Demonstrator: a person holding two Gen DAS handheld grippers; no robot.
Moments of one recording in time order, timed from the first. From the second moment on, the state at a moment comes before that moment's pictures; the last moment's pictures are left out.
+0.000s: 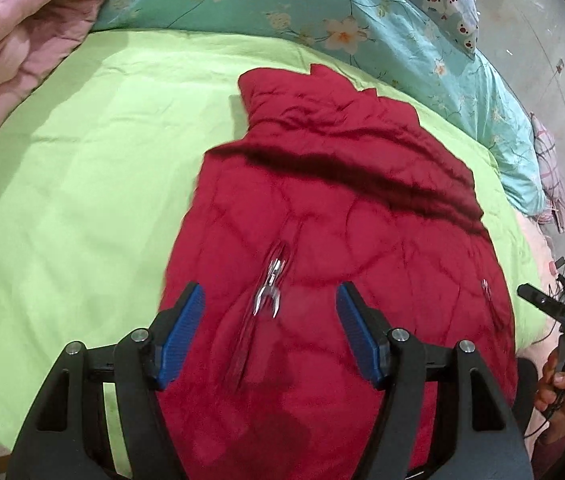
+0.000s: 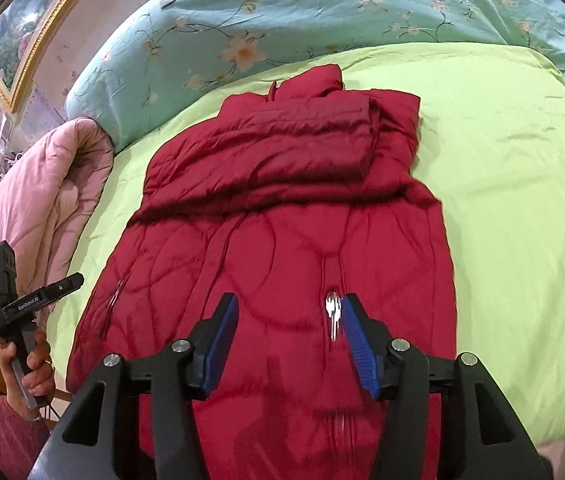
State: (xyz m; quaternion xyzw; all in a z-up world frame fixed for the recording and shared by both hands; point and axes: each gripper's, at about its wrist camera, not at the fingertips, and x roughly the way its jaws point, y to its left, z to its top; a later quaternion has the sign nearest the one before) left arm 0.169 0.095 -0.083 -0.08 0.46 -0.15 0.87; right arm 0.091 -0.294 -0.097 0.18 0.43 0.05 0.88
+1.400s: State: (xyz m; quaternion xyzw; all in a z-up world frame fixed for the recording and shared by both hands) left arm 0.109 0.139 -0.146 -0.10 0.55 -0.15 0.81; right arm -0.045 -0.321 -0.173 0.29 0.47 0.00 0.83
